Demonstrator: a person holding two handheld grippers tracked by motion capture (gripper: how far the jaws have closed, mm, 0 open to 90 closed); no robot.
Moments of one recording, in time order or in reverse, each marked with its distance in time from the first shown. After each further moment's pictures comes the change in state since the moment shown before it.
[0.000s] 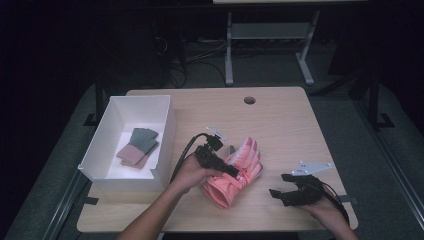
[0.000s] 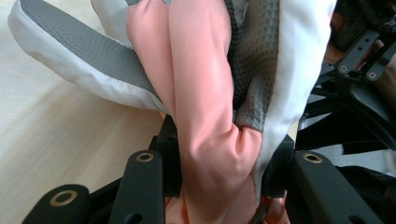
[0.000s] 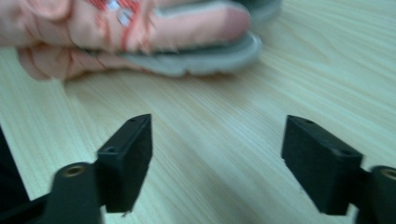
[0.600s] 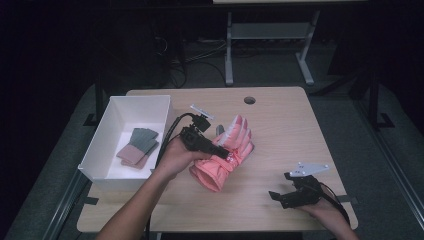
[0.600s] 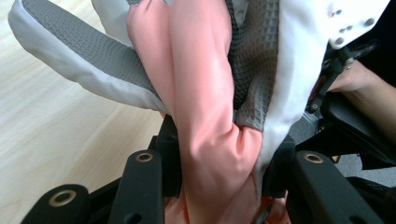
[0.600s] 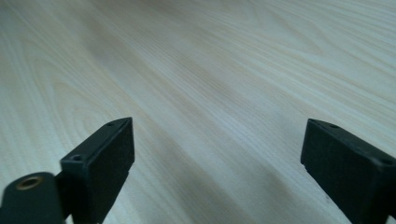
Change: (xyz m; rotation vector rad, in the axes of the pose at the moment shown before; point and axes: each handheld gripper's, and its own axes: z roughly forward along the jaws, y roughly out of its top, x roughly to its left) left arm -0.026 0.025 -0.077 -0.064 0.087 0.029; right arm -0.002 -0.005 0.008 0.012 -0.040 -0.007
